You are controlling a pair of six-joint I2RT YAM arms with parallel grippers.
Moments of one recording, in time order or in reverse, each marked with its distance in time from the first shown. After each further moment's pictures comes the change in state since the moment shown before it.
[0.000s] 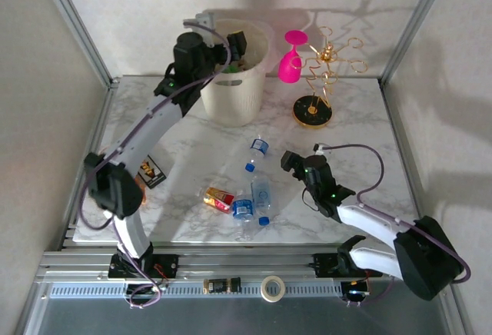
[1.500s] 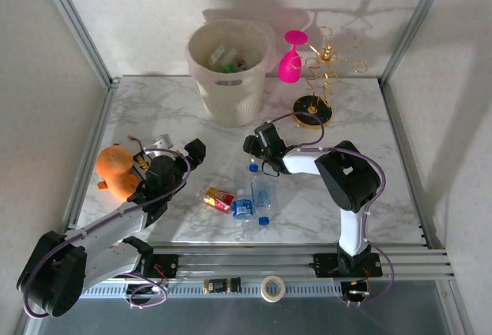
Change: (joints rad) left arm -0.019 -0.727 -1.406 0.418 -0.167 -0.473; right arm 0.063 0.778 0.626 -0.043 -0.184 0.030
